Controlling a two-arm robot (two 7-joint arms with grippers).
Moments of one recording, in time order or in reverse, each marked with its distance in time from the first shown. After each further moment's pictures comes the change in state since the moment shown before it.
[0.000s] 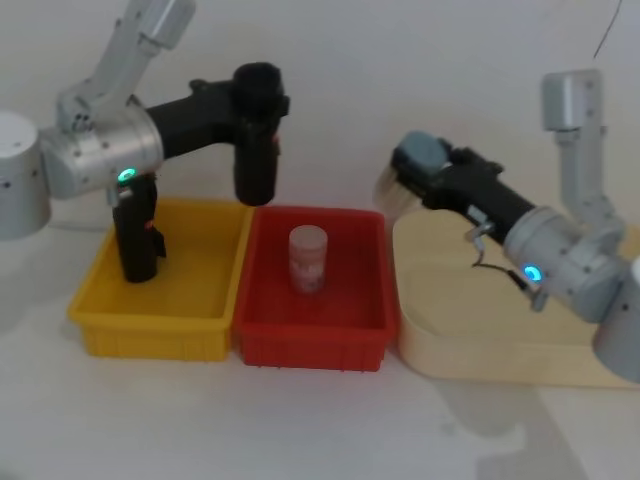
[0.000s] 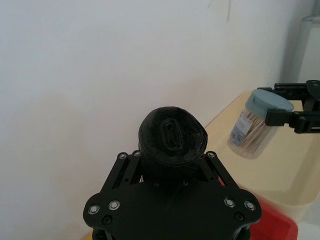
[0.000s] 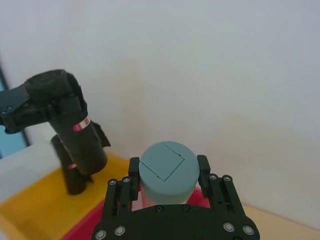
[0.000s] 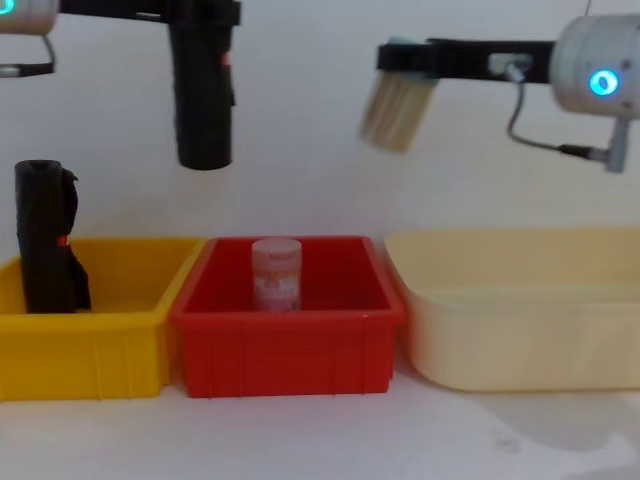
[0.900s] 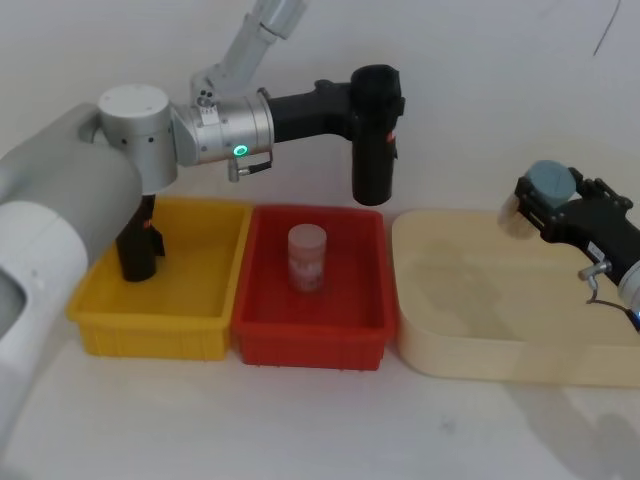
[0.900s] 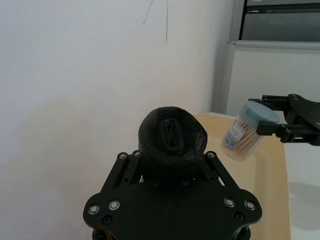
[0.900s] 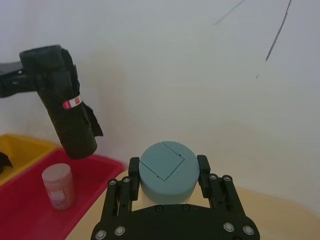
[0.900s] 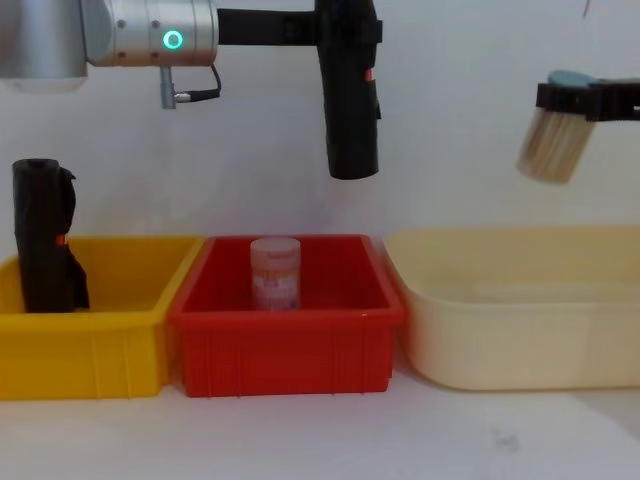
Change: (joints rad) left arm -0.459 -0.360 0.246 0.923 -0.149 -0.341 -0.394; right arm -0.138 0.148 0.109 -0.096 -0.030 -0.061 -0.083
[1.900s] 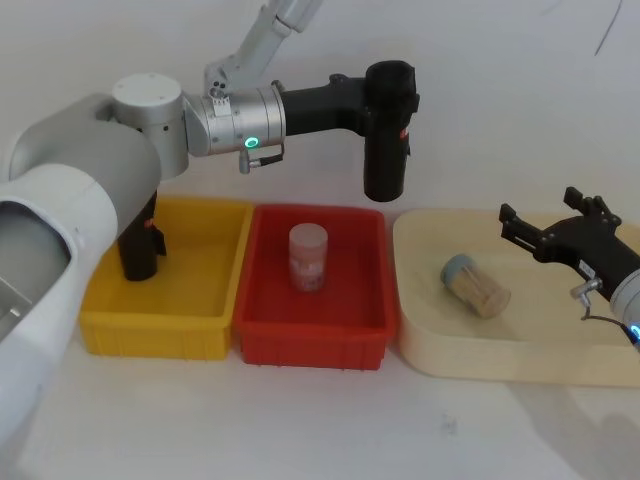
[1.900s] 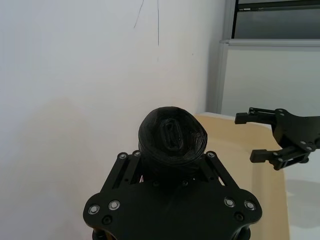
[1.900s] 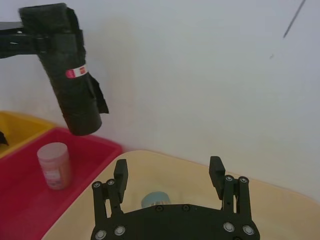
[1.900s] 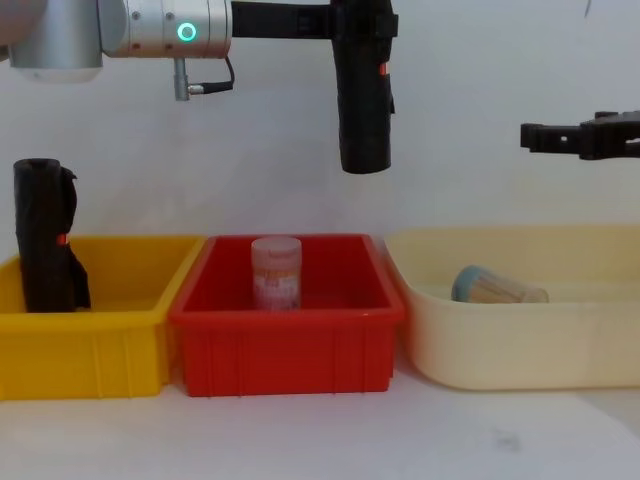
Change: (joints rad) left arm -0.128 -0.101 0.087 0.276 -0.077 -0.110 -0.102; right arm 0.009 0.031 -0.040 0.054 -0.017 -0.020 0.013
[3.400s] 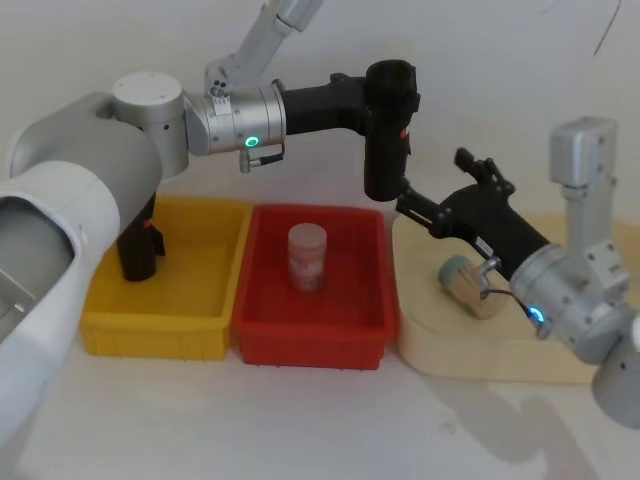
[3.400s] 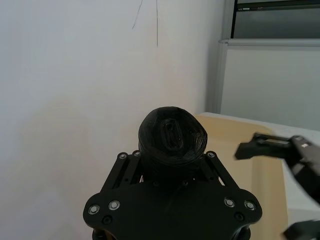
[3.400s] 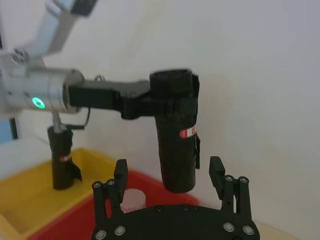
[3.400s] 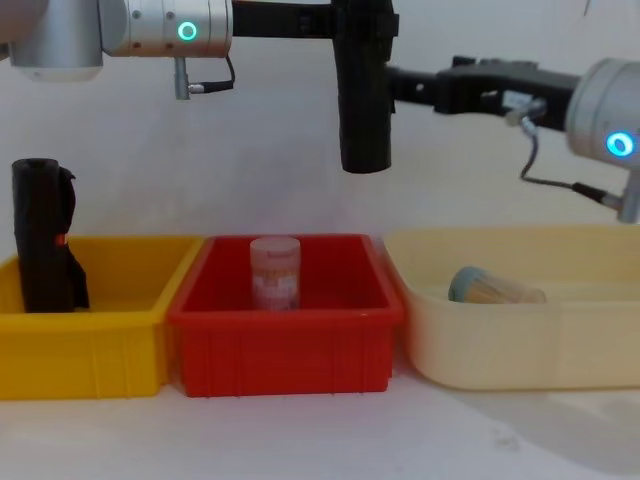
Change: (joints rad) left arm -0.011 -0.009 0.008 0.025 -0.007 -0.009 -0.009; right arm 0.060 -0.100 -0.141 0.042 0.028 -0.164 0.048
